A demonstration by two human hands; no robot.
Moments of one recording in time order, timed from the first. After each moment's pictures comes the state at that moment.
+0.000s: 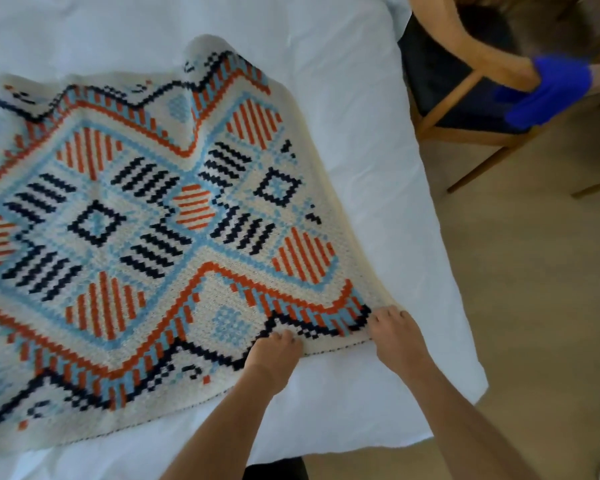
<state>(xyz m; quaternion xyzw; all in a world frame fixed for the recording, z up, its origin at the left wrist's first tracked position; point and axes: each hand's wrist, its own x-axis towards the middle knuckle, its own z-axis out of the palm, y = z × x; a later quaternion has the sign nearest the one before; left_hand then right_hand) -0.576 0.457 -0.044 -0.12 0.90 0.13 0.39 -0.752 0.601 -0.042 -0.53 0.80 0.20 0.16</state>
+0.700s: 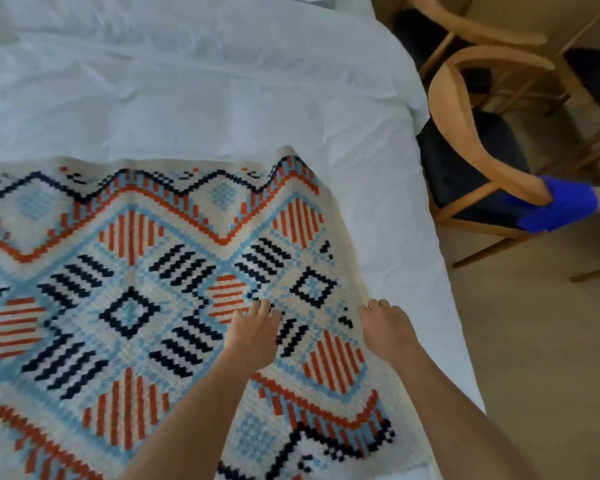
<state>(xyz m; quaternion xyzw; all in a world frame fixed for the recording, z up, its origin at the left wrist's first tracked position) -0.630 0.247 -0.017 -0.24 0.92 0.11 0.28 -0.813 0.383 0.025 -0.52 0.81 0.22 0.20</state>
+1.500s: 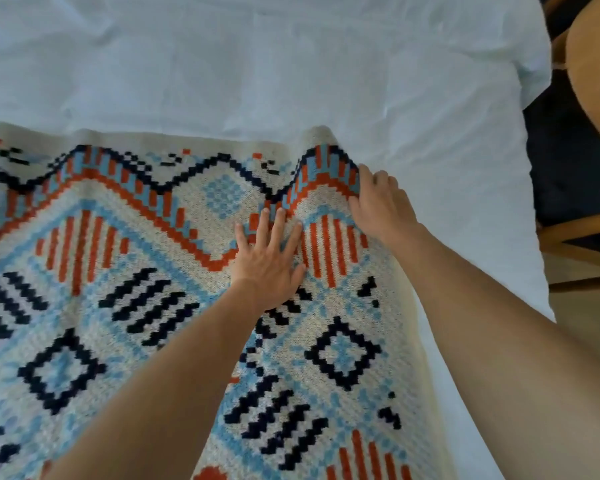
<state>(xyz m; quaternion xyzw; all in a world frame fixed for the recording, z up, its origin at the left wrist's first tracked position) -0.744 0.095 -0.126 -0.33 0.92 0.07 0.19 -0.948 0.124 -0.079 -0.51 0.85 0.01 0.16</state>
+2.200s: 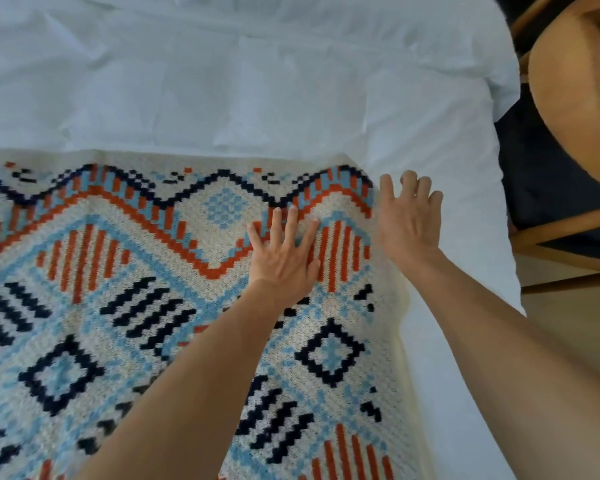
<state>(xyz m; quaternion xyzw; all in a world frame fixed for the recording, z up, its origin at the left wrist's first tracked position) -0.782 0.114 -0.095 -0.35 0.92 0.09 0.14 -0.962 0.172 -0.041 -0.49 0.86 0.12 -0.01</state>
